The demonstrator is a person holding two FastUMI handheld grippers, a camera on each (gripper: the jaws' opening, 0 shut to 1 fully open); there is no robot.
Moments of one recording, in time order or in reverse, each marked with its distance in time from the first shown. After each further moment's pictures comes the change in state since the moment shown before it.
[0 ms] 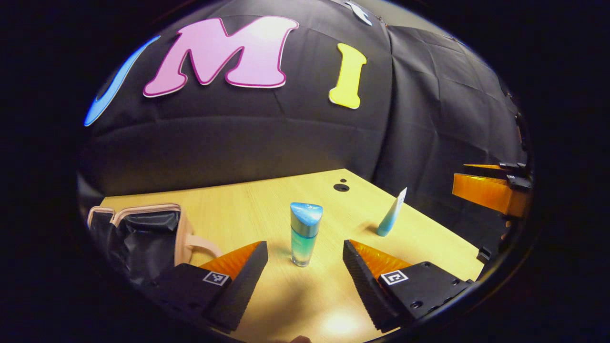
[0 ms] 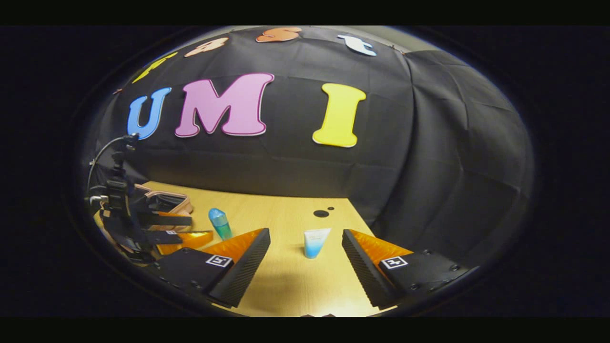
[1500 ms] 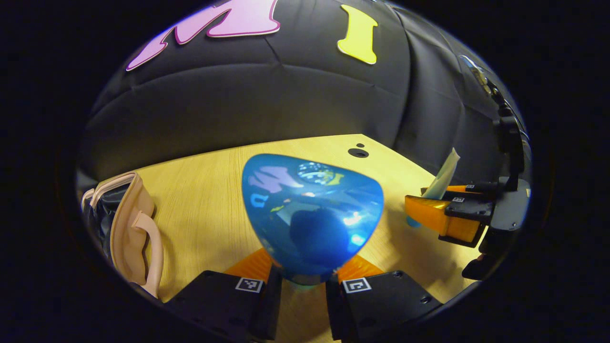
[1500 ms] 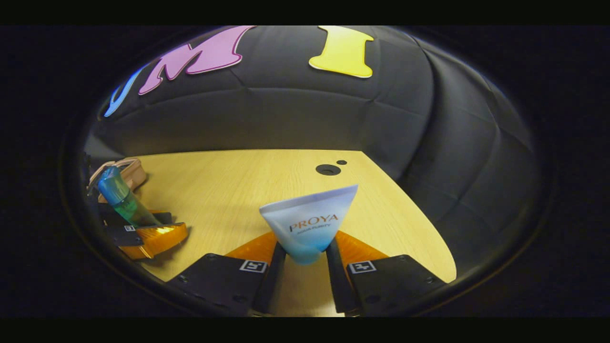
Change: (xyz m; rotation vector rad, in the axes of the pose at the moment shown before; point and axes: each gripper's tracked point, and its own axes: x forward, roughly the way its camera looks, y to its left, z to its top) left arm 0.102 -0.004 -0.031 0.026 0.113 0.060; right arm 0.147 0.003 -0.127 0.028 0.256 -0.002
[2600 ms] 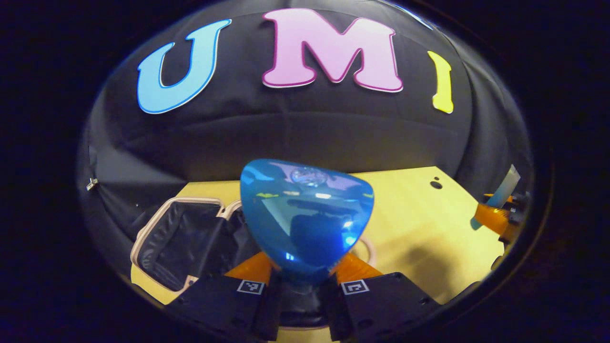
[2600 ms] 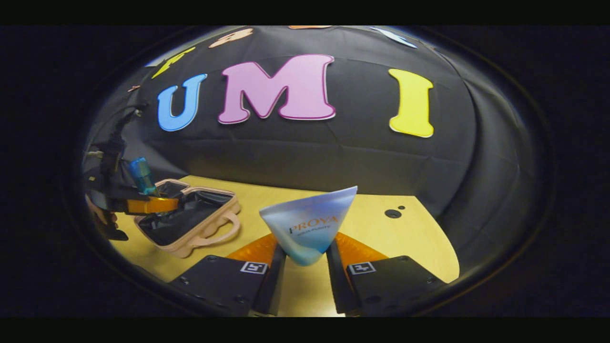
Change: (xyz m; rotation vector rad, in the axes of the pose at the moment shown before) left arm -0.188 0.255 0.017 -0.118 0.003 0.418; right arm -0.131 0.162 0.092 -0.079 -0.219 0.282
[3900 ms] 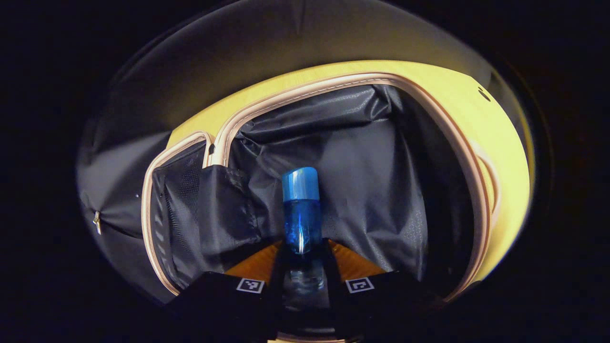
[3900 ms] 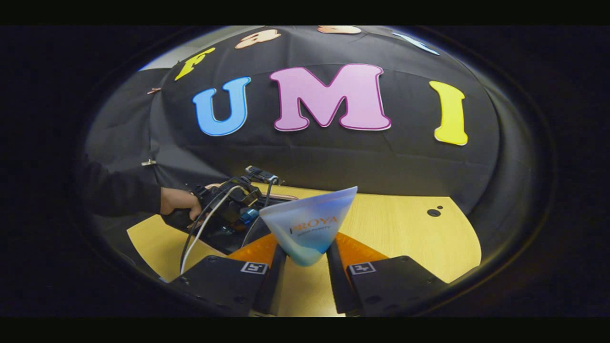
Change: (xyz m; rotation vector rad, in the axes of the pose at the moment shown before) left arm 0.089 0.061 -0.084 0.210 0.588 0.036; right arm -0.043 0.114 0.020 0.018 0.015 0.139
